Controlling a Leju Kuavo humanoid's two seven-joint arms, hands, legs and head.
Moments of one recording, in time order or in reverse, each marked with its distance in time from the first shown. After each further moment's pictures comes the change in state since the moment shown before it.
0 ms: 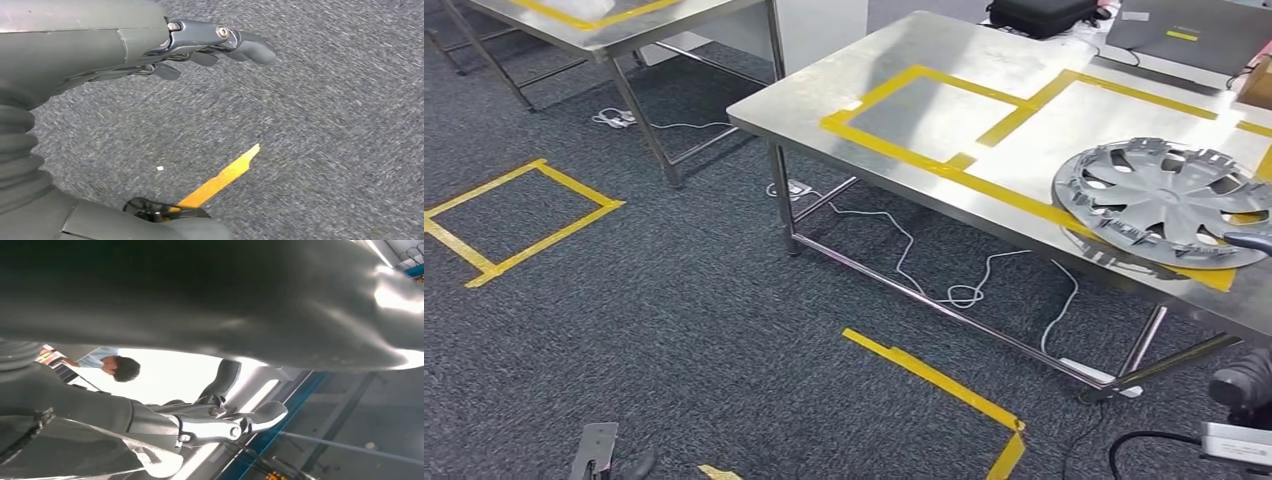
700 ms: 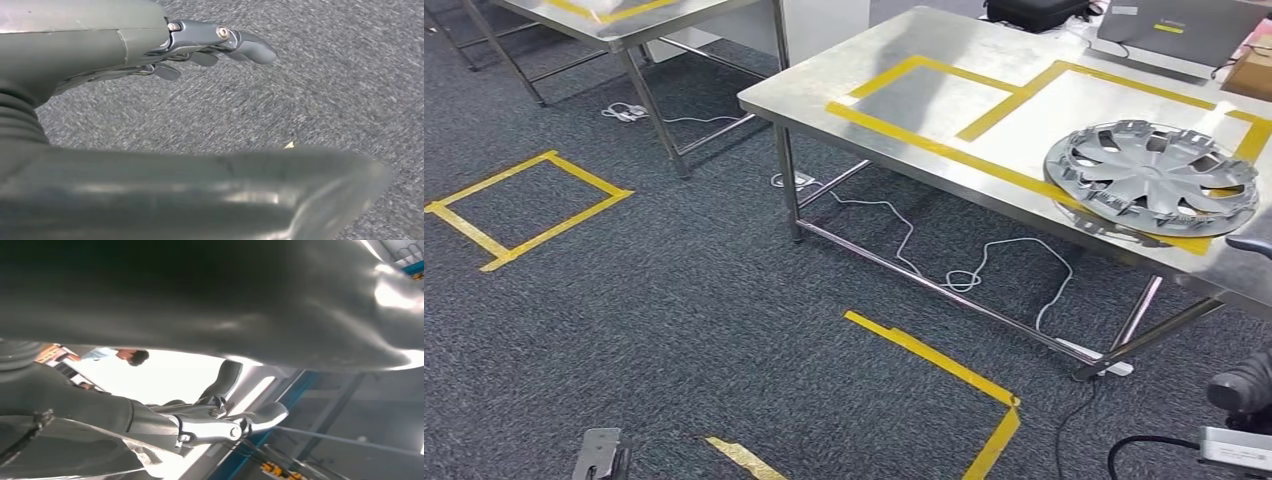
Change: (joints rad) left arm 0.013 0.007 0.001 0.000 -0.011 -0.038 -0.020; right arm 0.016 0.000 0.005 -0.002 0.006 -0.017 0.005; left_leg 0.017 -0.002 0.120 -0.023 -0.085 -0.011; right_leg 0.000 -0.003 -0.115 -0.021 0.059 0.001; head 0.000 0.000
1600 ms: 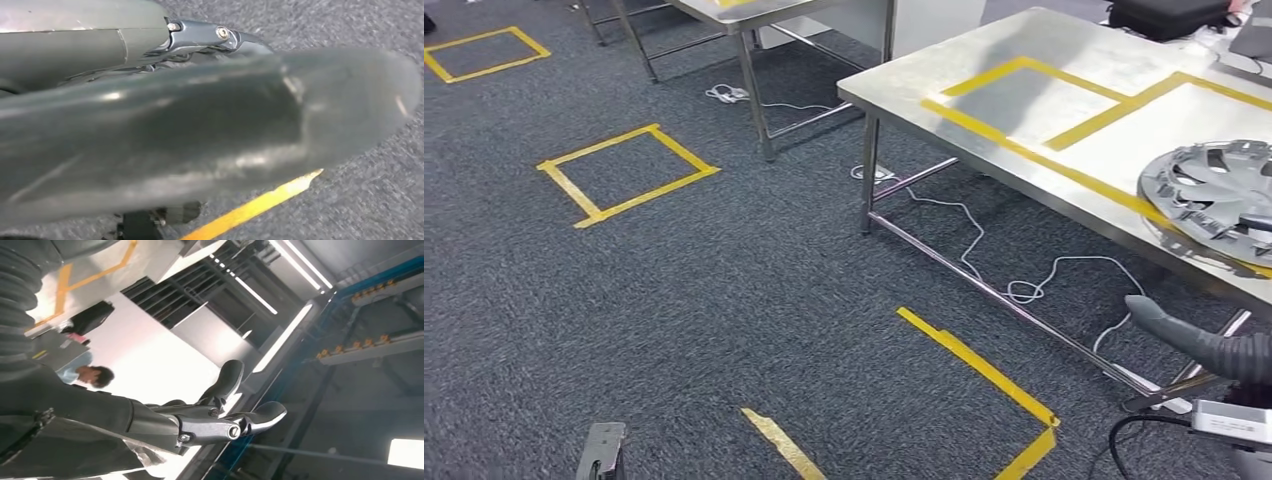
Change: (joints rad) left arm -0.008 0.002 0.000 0.000 0.004 -0.013 0.004; right arm -0.066 0.002 0.014 0.037 0.046 -0.033 0.017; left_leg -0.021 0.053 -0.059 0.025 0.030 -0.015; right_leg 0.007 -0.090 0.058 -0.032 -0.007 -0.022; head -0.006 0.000
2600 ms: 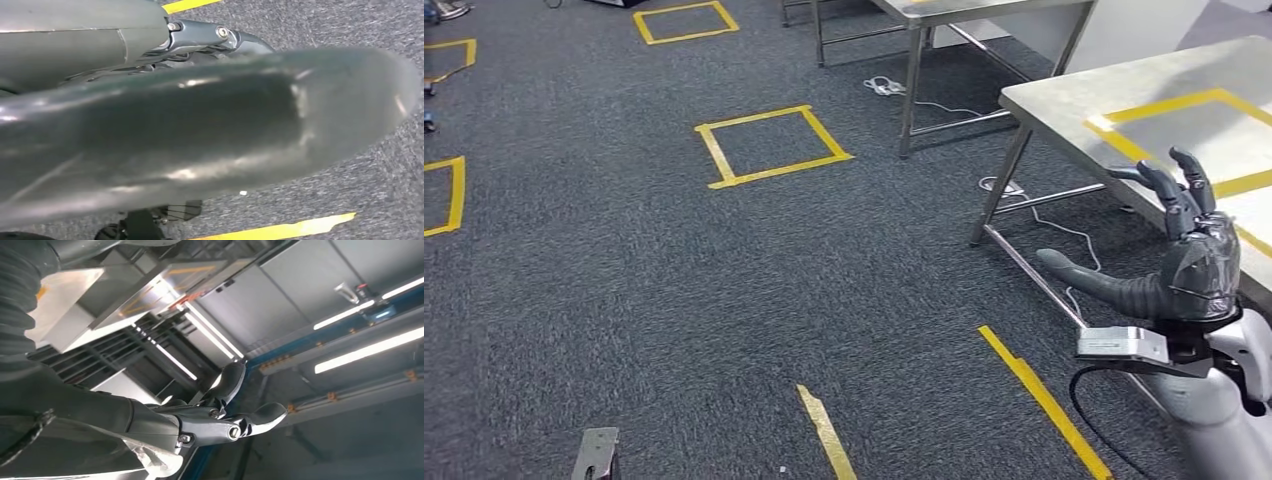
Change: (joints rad) left arm 0.000 0.004 0.017 0.000 0.010 -0.022 -0.007; right arm -0.251 0.011 0.209 0.190 0.115 0.041 0.078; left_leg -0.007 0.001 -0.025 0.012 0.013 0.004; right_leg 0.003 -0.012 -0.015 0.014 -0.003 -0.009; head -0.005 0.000
